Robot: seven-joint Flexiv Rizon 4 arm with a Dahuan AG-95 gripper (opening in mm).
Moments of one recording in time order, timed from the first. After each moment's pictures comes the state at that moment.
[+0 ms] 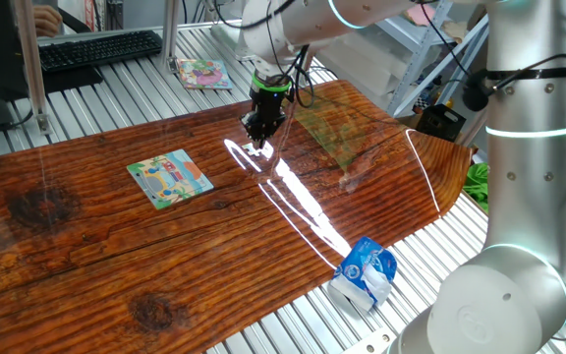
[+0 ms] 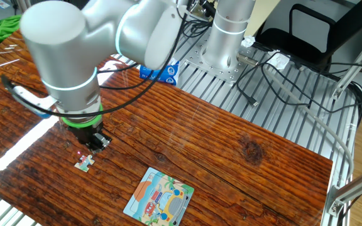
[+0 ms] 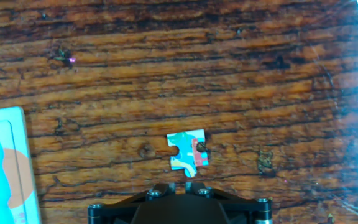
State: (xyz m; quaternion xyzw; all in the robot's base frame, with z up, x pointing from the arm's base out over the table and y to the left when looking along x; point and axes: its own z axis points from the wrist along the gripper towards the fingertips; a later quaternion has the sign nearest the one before) arm 0.640 -0.123 0.034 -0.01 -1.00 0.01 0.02
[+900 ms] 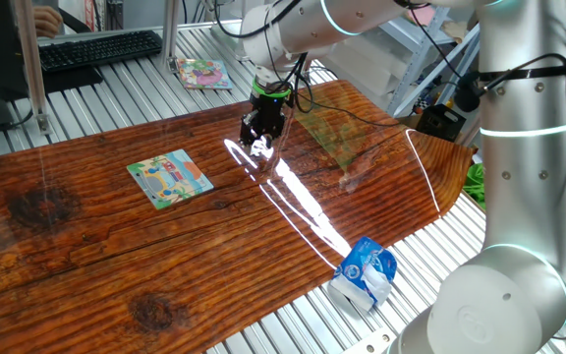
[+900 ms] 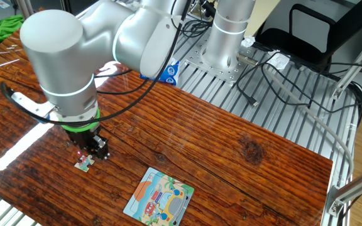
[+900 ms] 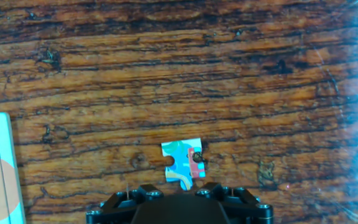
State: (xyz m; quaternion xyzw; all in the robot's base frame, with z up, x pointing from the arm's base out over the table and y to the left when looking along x) arm 0.649 -0.126 0.017 -0.01 -1.00 0.00 0.01
